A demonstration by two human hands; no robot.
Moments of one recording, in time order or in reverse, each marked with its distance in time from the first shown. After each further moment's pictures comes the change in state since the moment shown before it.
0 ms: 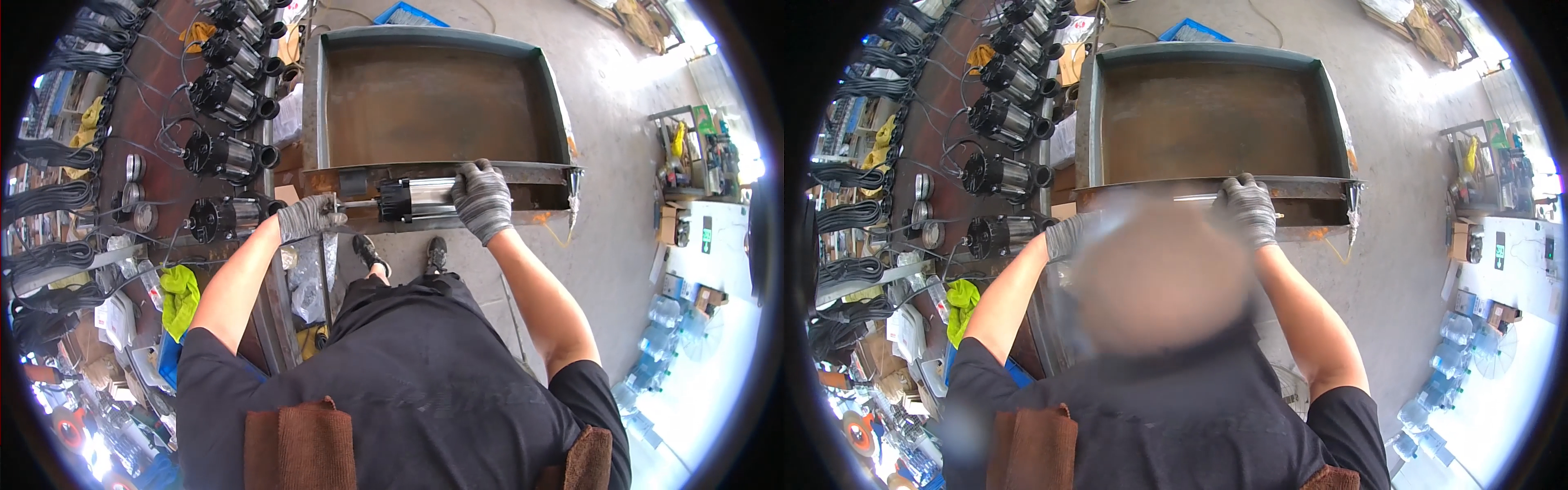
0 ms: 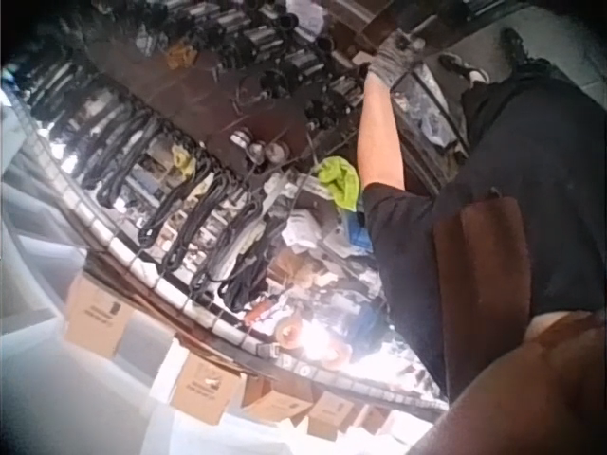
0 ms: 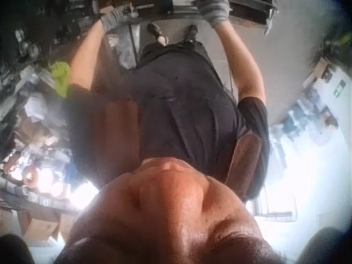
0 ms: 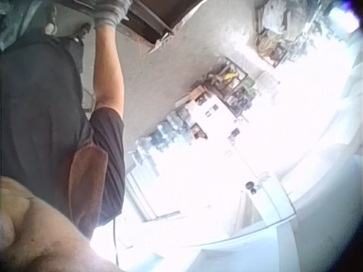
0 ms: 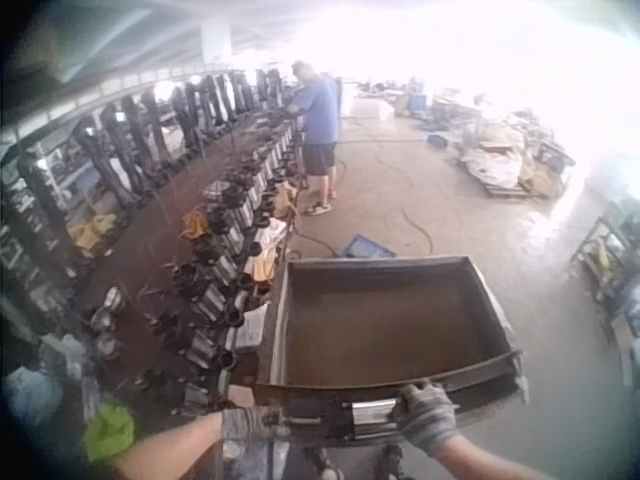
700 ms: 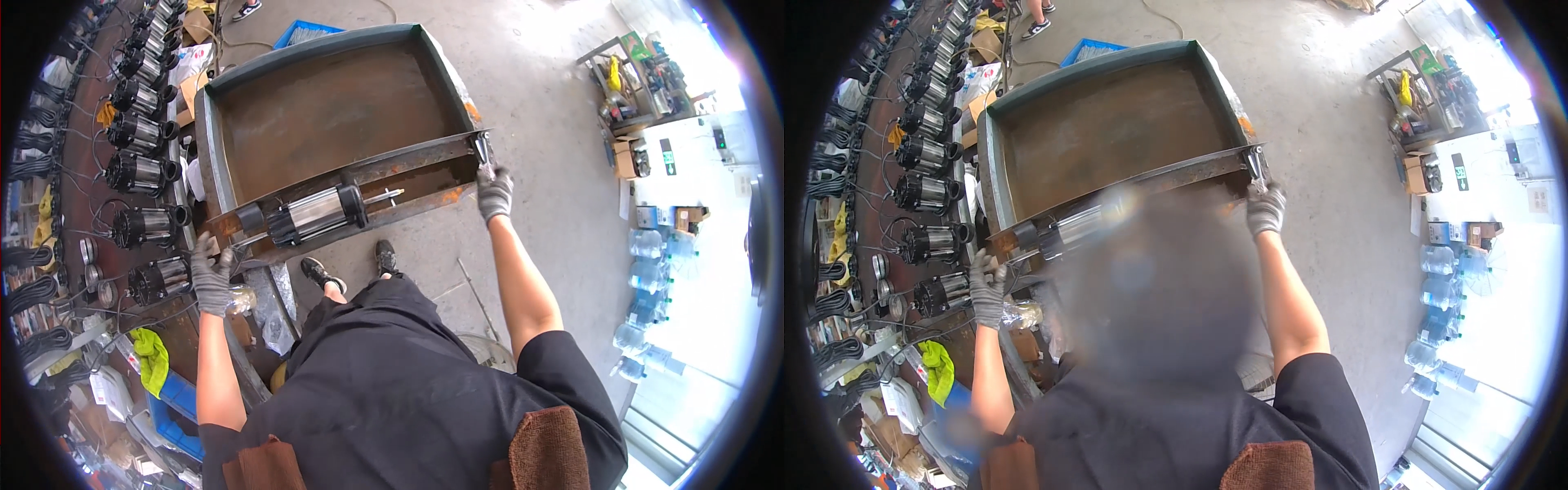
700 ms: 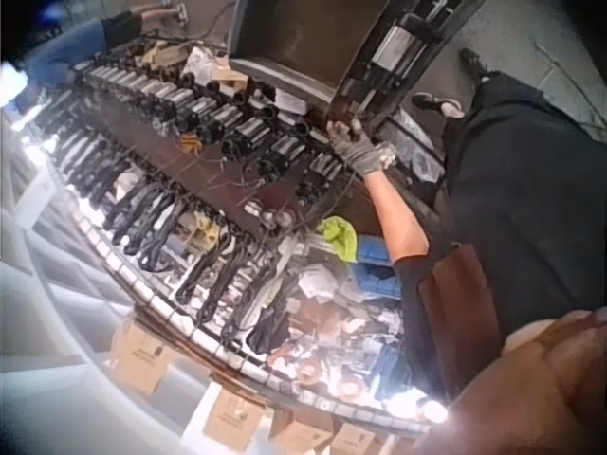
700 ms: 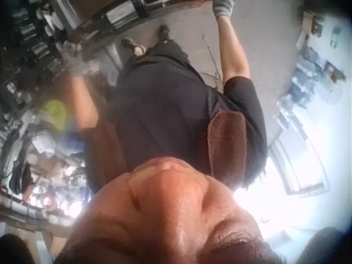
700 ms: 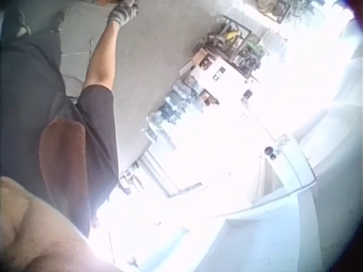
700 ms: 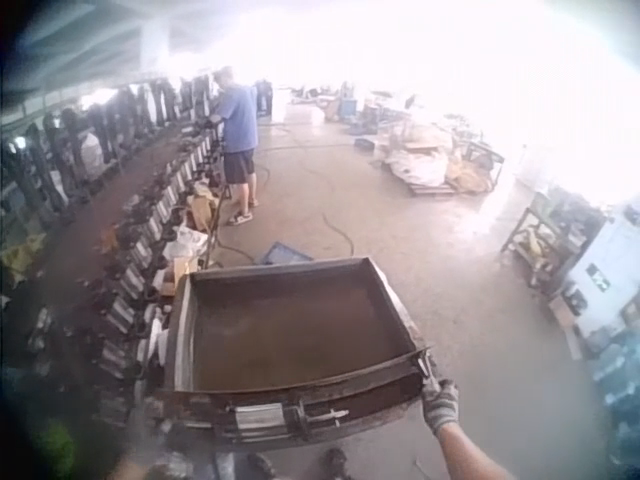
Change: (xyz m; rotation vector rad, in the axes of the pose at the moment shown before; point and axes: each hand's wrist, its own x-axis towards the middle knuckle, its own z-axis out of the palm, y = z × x) left_hand -0.031 0.005 0.059 0.409 1.038 0.195; right_hand -0.069 0.284 -0.013 0.111 0.339 0.760
